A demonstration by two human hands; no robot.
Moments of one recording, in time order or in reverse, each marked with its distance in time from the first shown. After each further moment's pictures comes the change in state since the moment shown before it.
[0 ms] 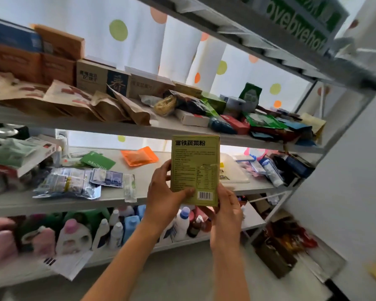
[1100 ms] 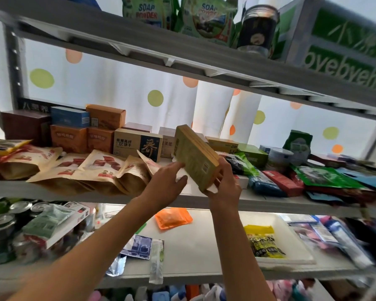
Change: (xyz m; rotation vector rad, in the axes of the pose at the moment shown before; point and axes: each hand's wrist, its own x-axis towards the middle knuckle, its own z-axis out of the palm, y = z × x) left_hand 0.221 0.055 -0.059 0.707 -0.033 0.255; right_hand 0.179 -0.057 0.197 0.192 -0.210 0.040
